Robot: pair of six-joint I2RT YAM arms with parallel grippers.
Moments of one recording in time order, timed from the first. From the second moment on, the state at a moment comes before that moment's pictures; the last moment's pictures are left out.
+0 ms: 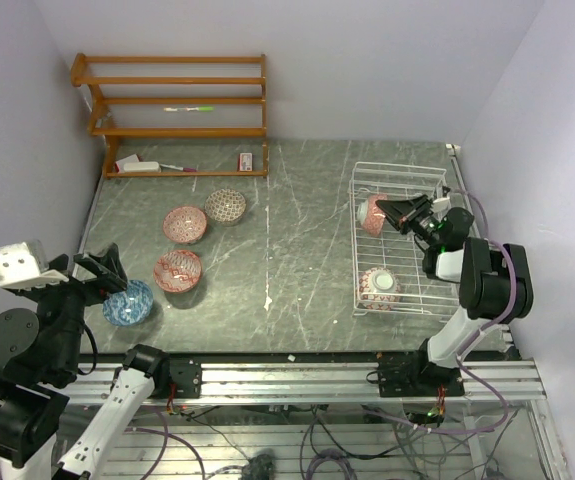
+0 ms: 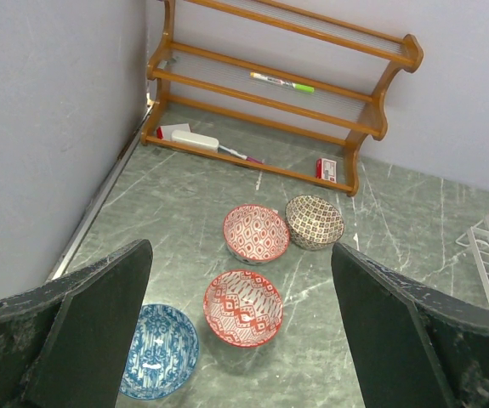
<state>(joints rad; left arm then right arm) -0.32 0.37 1.27 -0.90 -0.46 -0.22 -0.18 1.71 0.57 1.15 -0.81 1.28</state>
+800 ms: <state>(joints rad) -0.32 0.37 1.25 -0.89 -0.46 -0.22 -0.26 1.78 0.61 1.15 -0.78 1.22</state>
